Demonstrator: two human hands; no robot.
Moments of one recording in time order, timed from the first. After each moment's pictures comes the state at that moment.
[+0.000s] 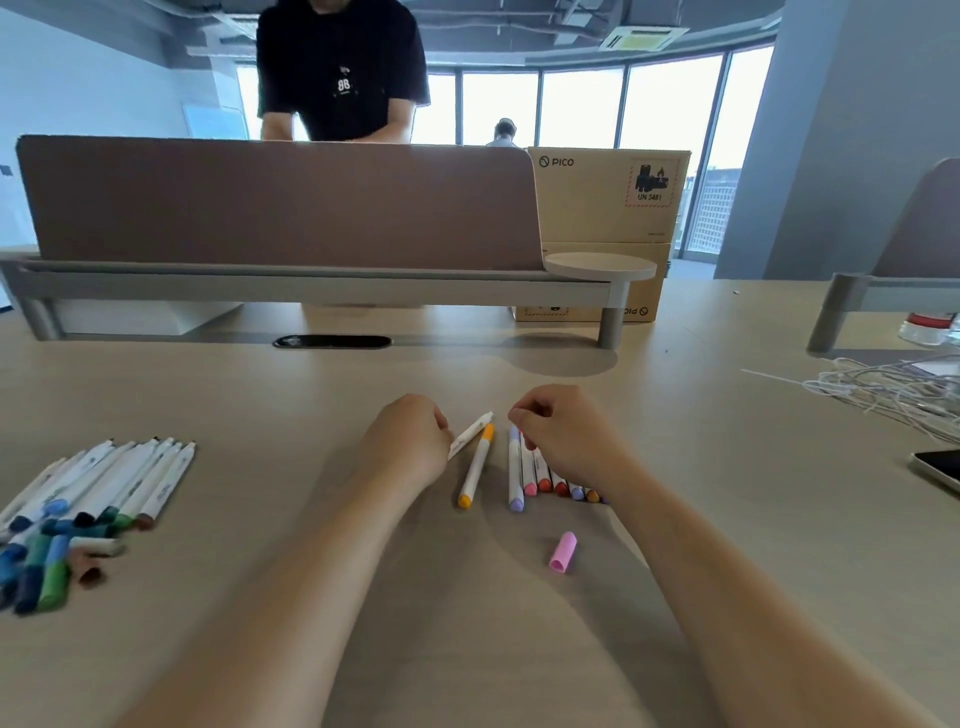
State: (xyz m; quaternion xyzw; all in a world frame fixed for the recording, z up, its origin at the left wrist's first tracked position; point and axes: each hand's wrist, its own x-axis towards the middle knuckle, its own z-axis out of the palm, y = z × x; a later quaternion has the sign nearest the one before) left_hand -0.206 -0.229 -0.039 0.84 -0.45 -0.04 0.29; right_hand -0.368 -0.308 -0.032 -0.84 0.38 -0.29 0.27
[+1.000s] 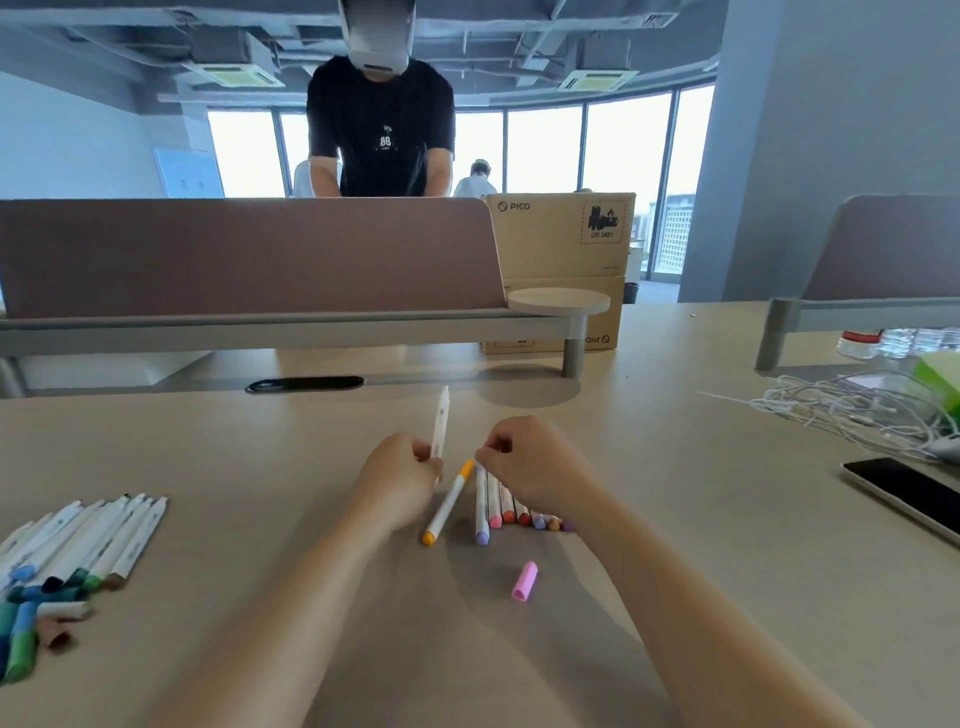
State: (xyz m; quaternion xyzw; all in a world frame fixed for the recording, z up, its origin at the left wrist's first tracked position) left_hand -0.228 -0.222 -0.027 0.79 -0.46 -0.14 0.38; right_hand -0.377 -0.293 -0.014 -0.86 0.41 -0.22 0.21
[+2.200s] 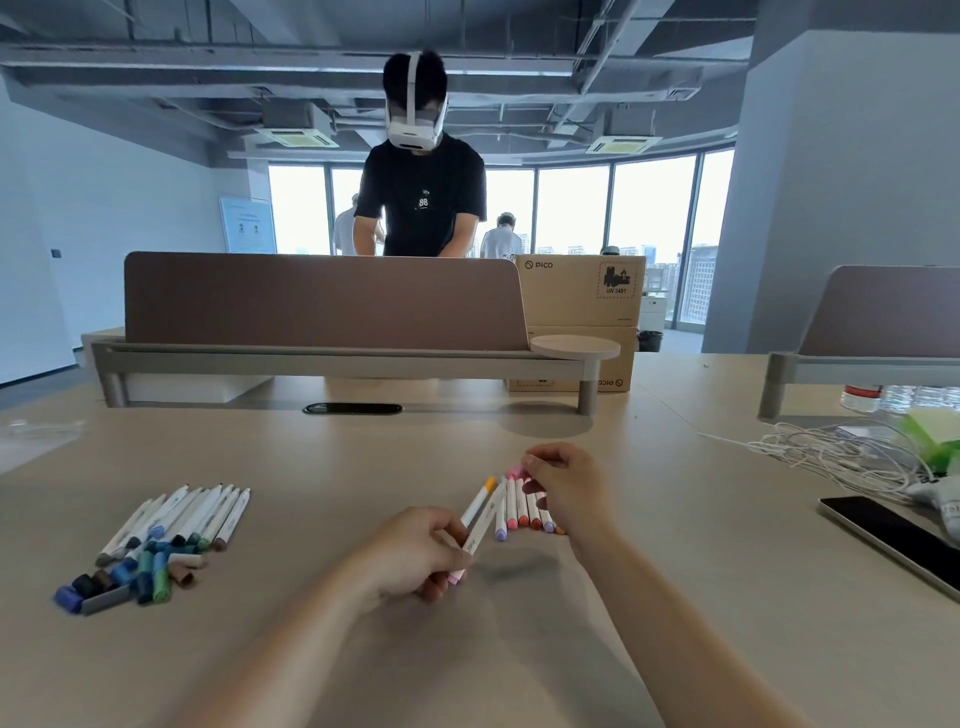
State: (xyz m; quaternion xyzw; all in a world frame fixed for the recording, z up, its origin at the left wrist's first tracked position) left_hand -0.254 -0.116 -0.027 0.66 -0.49 -0.39 0.41; right_hand -0.410 -0.230 -0.004 -0.64 0.38 -0.47 0.47
